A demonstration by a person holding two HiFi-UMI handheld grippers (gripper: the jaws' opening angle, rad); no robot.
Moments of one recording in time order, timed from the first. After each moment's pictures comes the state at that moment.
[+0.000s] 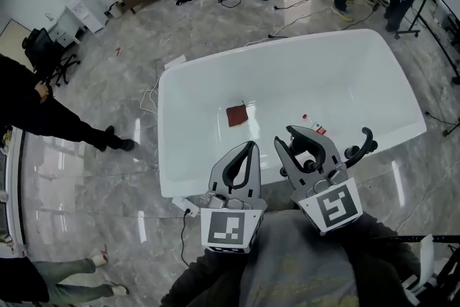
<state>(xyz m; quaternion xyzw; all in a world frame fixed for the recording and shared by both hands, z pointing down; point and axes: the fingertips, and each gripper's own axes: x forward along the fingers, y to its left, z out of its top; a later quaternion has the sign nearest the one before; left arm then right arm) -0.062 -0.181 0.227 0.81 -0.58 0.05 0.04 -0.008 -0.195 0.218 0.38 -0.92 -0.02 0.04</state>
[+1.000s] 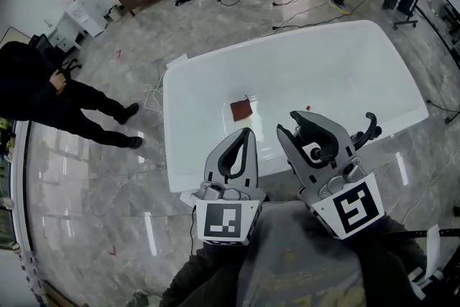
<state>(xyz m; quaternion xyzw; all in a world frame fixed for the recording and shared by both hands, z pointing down) -0.091 -0.166 0.194 0.81 -0.59 0.04 0.01 -0.023 -0.158 0.150 0.38 -0.92 -0.05 -0.01</state>
